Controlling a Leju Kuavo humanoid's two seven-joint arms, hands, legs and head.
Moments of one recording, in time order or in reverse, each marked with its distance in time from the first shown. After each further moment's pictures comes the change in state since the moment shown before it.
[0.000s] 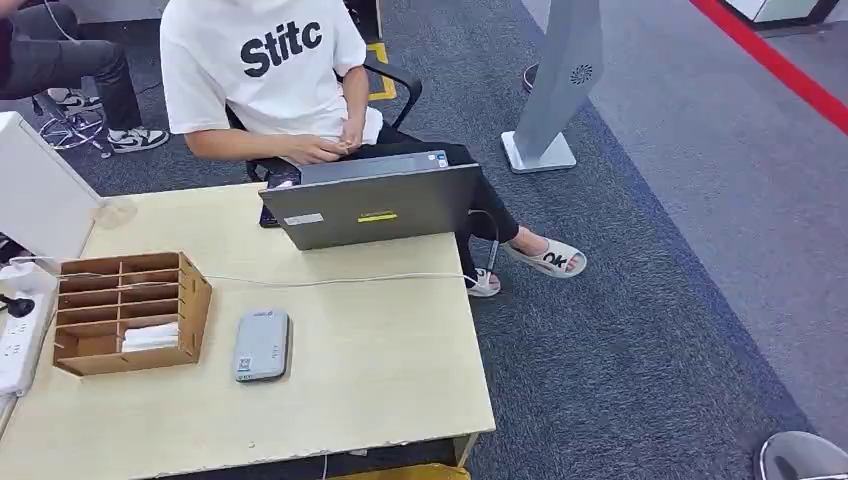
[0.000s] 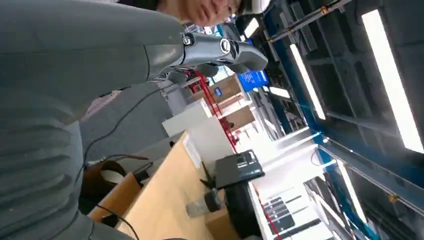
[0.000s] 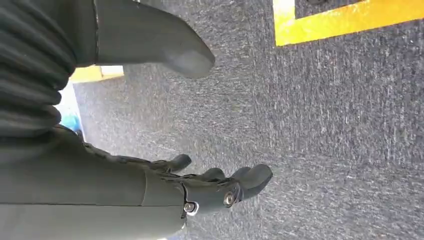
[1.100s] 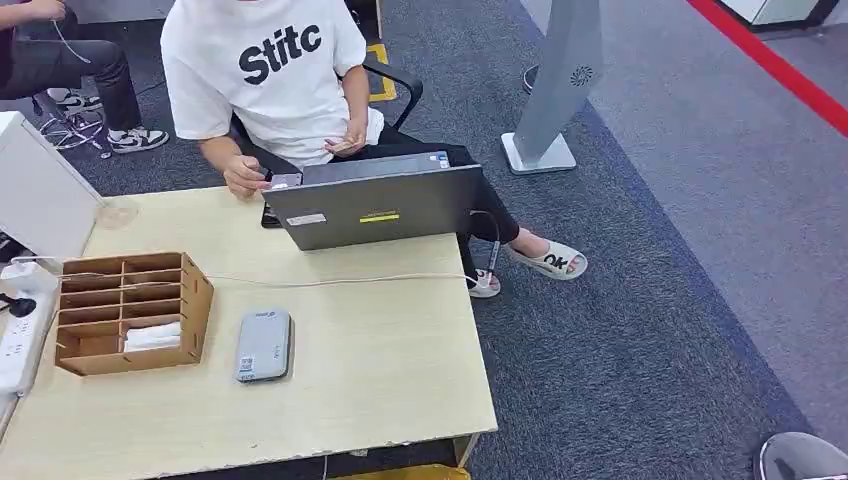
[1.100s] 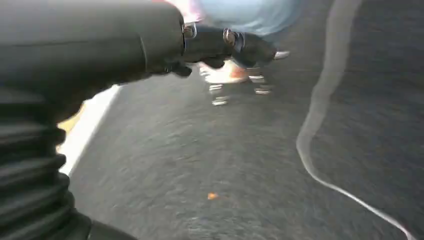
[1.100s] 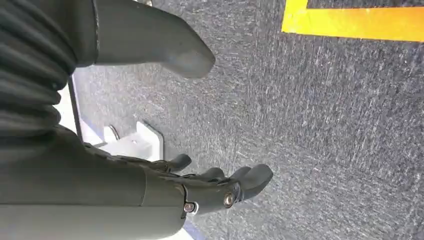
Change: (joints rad) left arm -0.315 0.126 0.218 1.543 -1.269 0.148 0.677; right arm -0.009 0.026 0.061 0.003 0.233 0.023 0.038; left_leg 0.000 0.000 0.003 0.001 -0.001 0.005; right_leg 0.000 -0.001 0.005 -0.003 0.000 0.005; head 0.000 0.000
